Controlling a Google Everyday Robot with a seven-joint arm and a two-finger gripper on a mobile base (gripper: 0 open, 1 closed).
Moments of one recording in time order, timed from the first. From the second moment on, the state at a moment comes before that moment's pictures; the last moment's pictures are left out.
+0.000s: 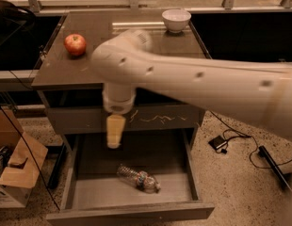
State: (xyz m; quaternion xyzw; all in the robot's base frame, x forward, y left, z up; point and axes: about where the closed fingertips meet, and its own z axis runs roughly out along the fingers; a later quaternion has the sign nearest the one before) arm 0.555 0.072 0.757 -0.69 0.71 -0.01 0.14
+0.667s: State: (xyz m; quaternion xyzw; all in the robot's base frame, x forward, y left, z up) arm 0.564 0.116 0.707 -0.70 0.70 -0.01 0.12
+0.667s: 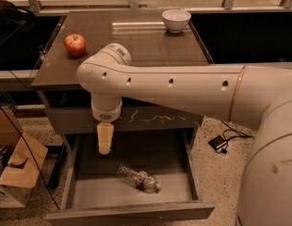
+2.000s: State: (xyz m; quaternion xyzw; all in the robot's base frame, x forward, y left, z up) arm 0.528 0.054 0.683 -0.65 0.74 0.08 0.14
